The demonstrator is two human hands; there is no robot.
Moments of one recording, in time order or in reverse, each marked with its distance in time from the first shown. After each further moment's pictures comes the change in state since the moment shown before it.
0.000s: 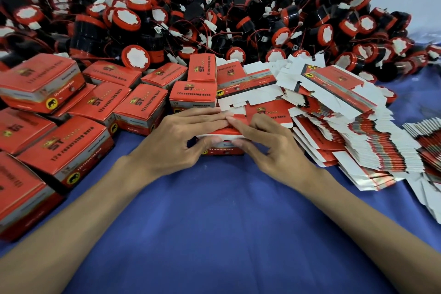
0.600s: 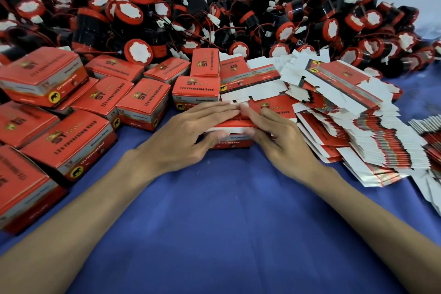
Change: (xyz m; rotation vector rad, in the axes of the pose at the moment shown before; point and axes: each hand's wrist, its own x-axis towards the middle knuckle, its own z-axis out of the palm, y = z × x) left_hand 0.002 0.003 0.003 -0.043 -0.121 -0.079; right_hand -0.002 0.002 -0.006 0.101 -0.054 0.178
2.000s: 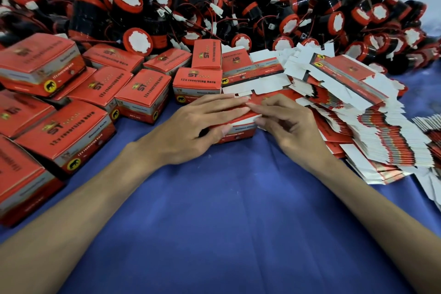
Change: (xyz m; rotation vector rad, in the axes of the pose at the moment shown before) left_hand 0.002 -0.001 0.001 -0.027 -0.064 0.023; right_hand 0.002 0.013 -0.007 0.167 0.087 0.042
